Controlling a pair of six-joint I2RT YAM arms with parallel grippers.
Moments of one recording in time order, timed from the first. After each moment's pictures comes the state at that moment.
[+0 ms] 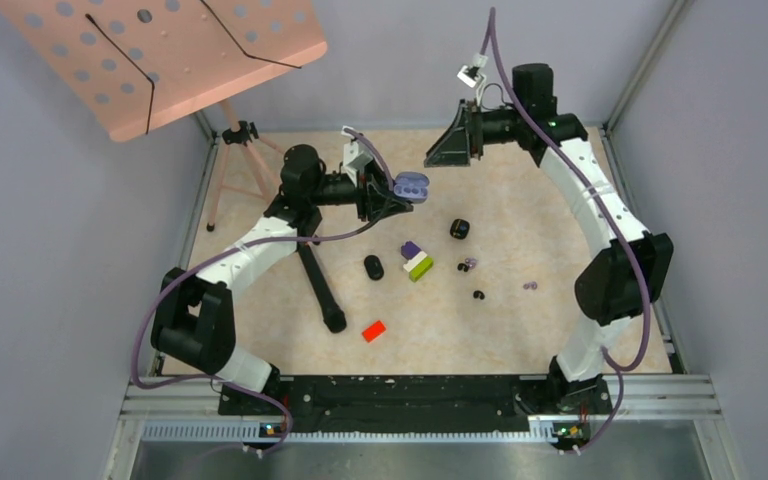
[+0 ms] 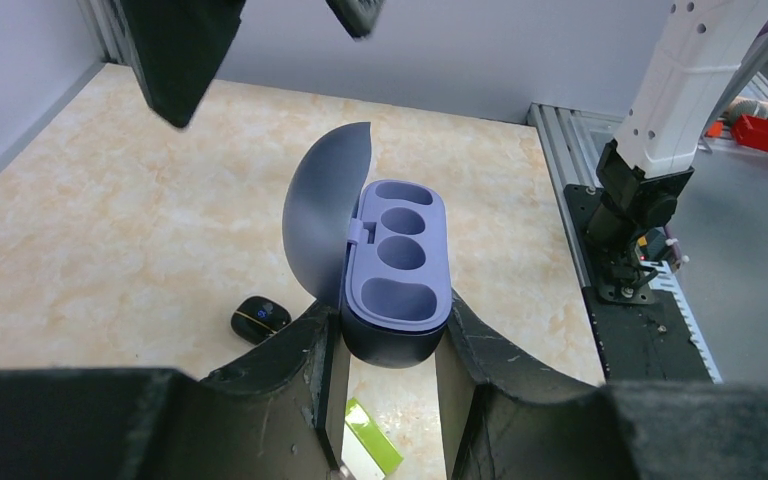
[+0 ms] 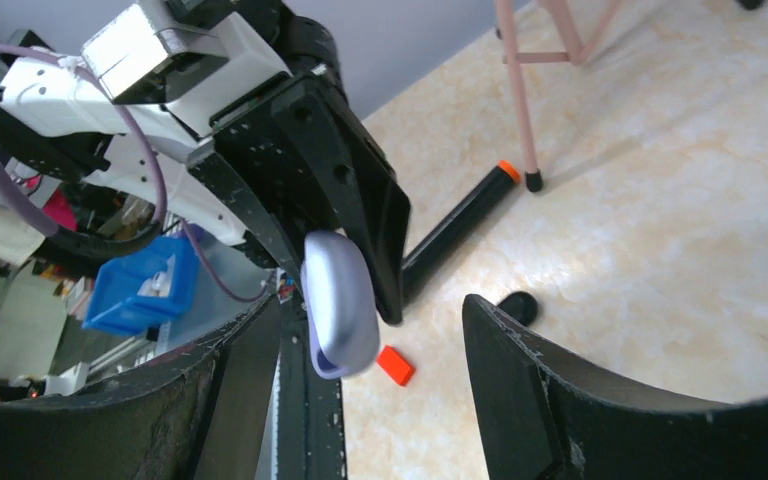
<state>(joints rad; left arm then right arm) -0.40 1.51 1.07 0.50 1.13 -0.16 0.30 1.78 1.83 -0.56 -1.23 0.14</state>
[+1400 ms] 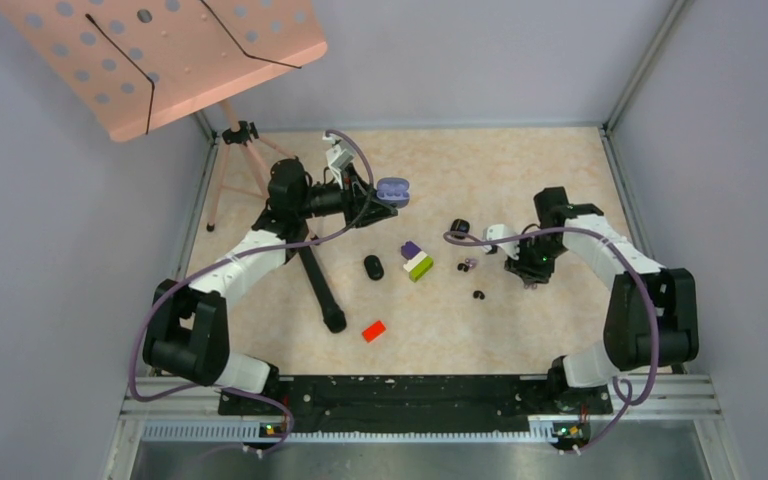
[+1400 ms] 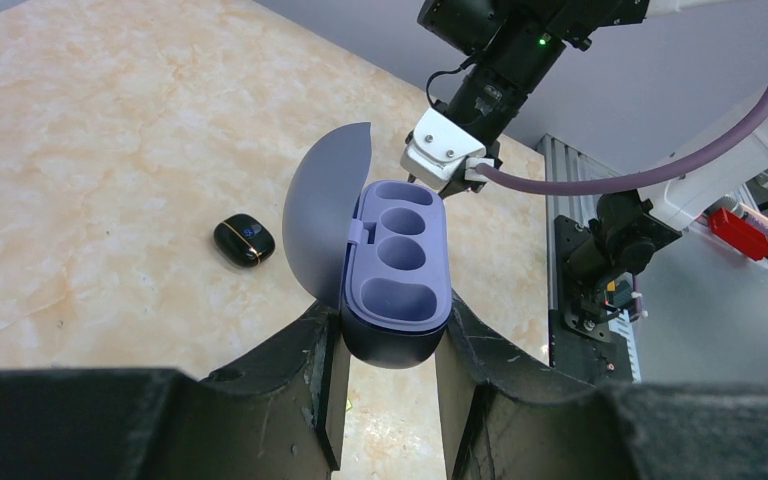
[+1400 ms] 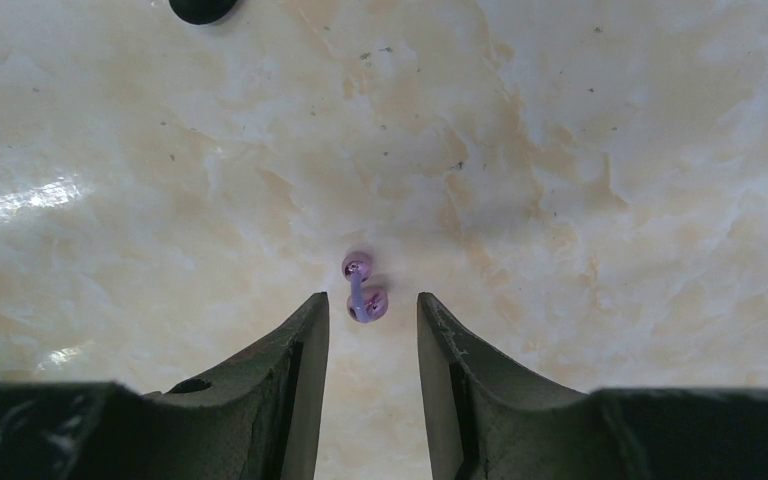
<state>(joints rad) -0.33 1.44 0.93 0.50 1.03 -0.36 0.10 1.47 0.96 -0.90 -0.29 -1.25</state>
